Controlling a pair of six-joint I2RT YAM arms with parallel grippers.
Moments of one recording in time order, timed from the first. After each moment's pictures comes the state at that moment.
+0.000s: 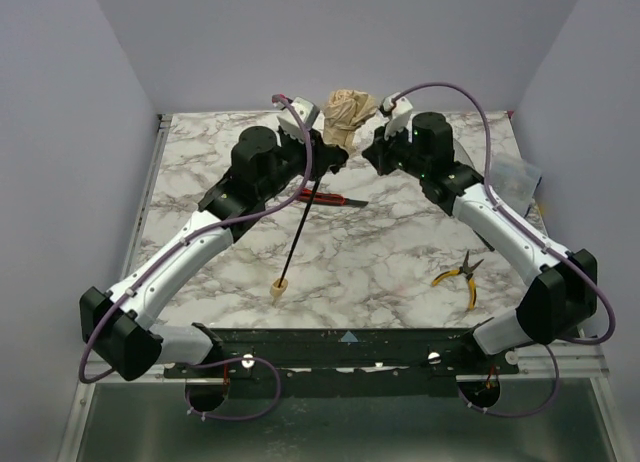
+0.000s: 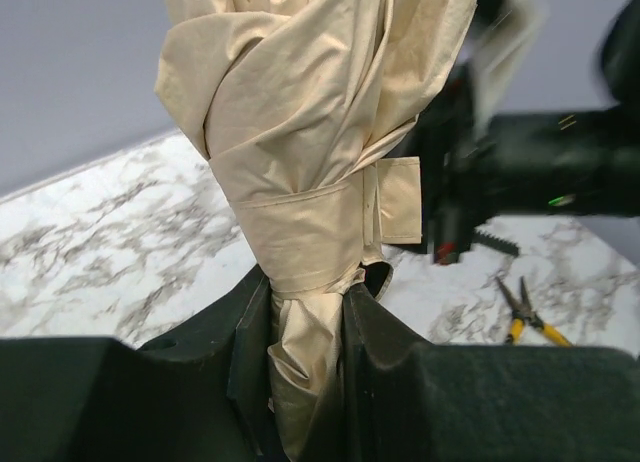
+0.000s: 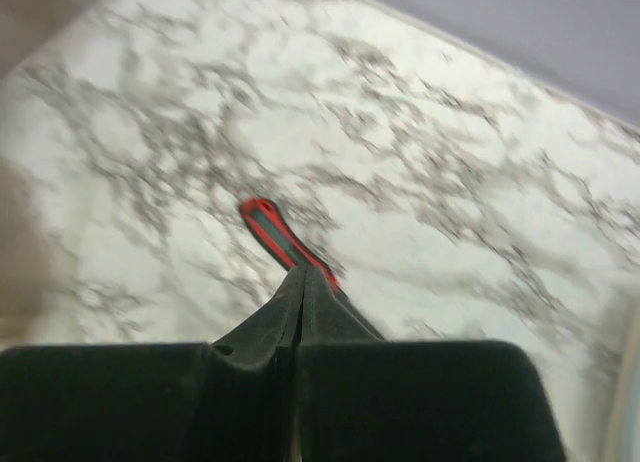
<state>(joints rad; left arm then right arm) -0.63 1.32 1.26 -0.04 0.10 -0.17 0.49 1.48 1.33 -0.10 -0.23 0.05</state>
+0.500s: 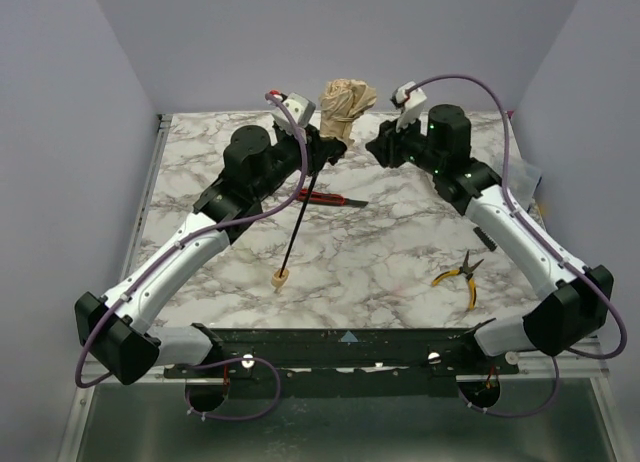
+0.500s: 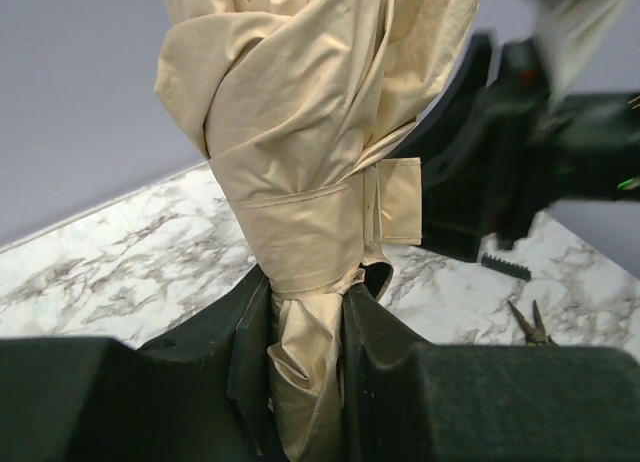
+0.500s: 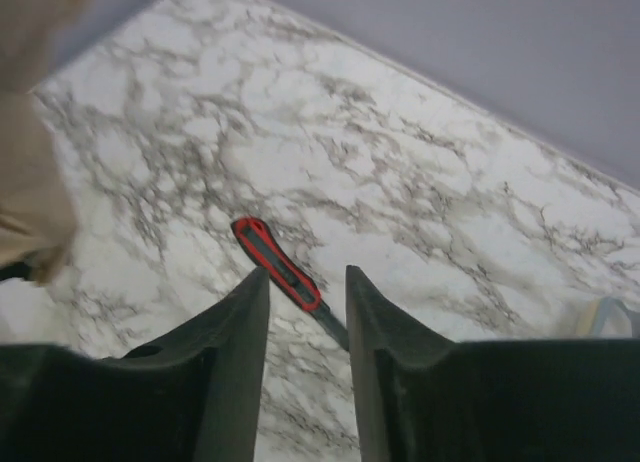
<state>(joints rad) -0.63 1.26 1.27 0.03 0.12 -0.16 0.47 1.43 1.30 -0.17 -0.19 -0.07</state>
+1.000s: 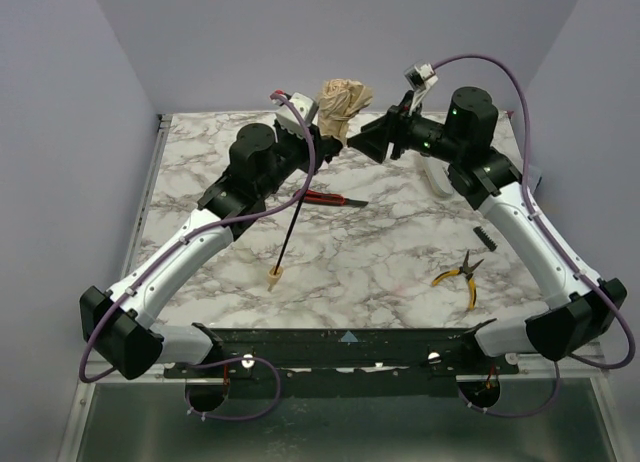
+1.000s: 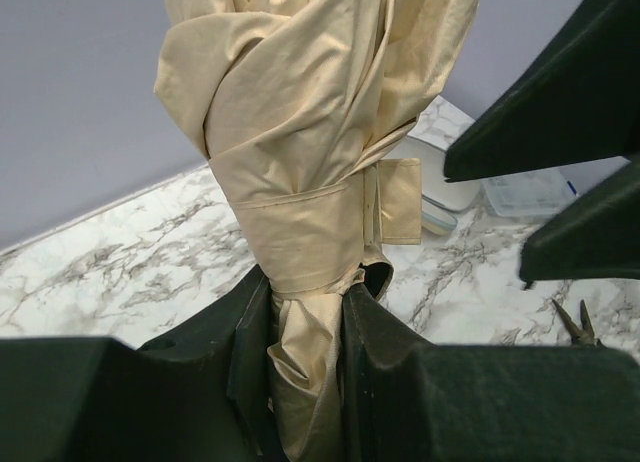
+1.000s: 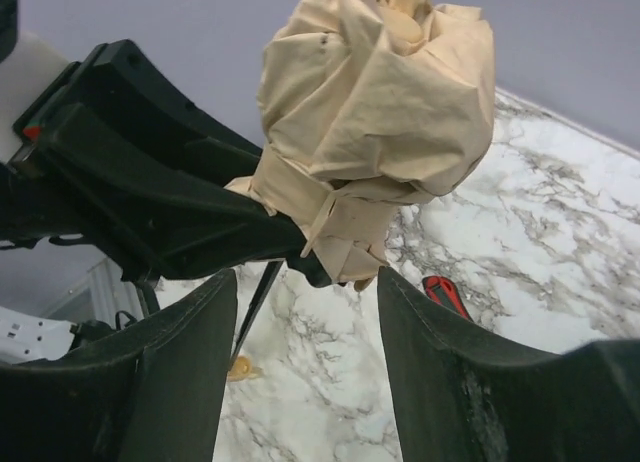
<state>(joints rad) -0.63 1.30 1.27 0.00 0.04 -0.09 0.44 1.36 1.46 -0.16 -0.59 0.24</state>
